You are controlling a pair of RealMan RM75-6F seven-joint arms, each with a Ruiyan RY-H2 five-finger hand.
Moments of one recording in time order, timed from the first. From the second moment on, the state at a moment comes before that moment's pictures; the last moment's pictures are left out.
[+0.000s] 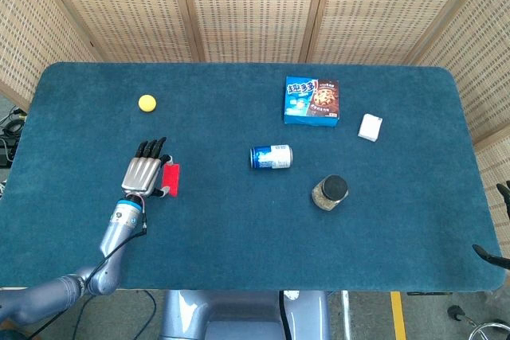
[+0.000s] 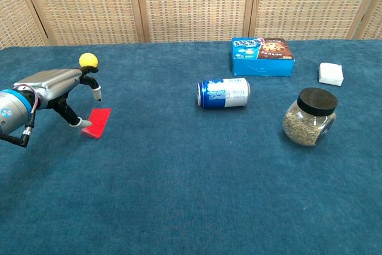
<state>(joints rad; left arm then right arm) -0.65 -1.70 -0.23 -1.21 1.07 0.99 0.39 0.02 -0.92 0.08 -1.62 -1.42 1.46 0.15</state>
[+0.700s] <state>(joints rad) -0.64 -1.58 -0.16 -1.31 1.02 0.87 0.40 0.02 -0.92 0.08 -1.62 -1.42 1.46 0.15</state>
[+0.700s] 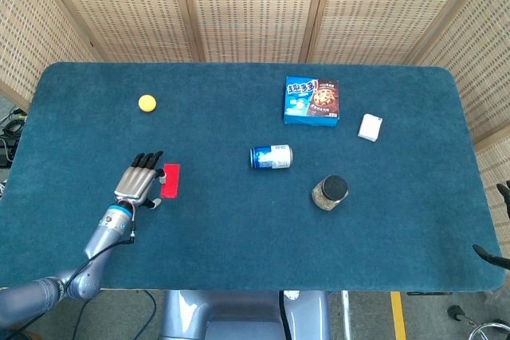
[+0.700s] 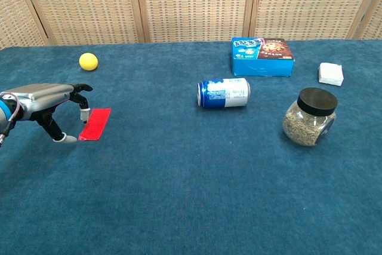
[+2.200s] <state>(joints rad) -0.69 -1.64 -0.15 -1.23 0.97 0.87 0.42 0.03 -0.92 0.08 -1.62 -1.42 1.45 0.16</state>
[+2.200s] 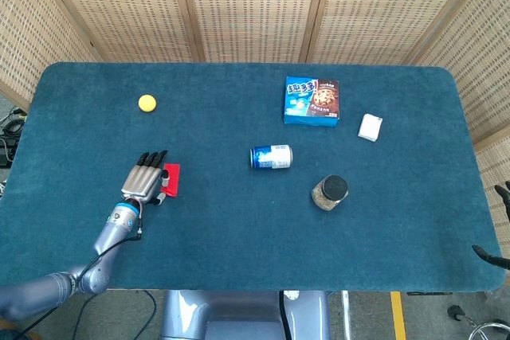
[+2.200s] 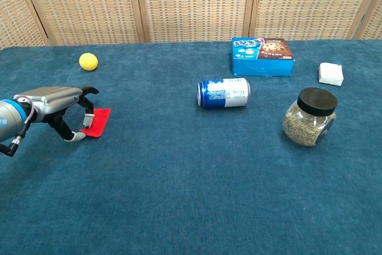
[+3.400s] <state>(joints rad) -0.80 -1.69 -0.27 -1.08 0.90 0.82 0.36 0.04 -0.93 0.09 -1.61 -1.40 1.42 0.16</state>
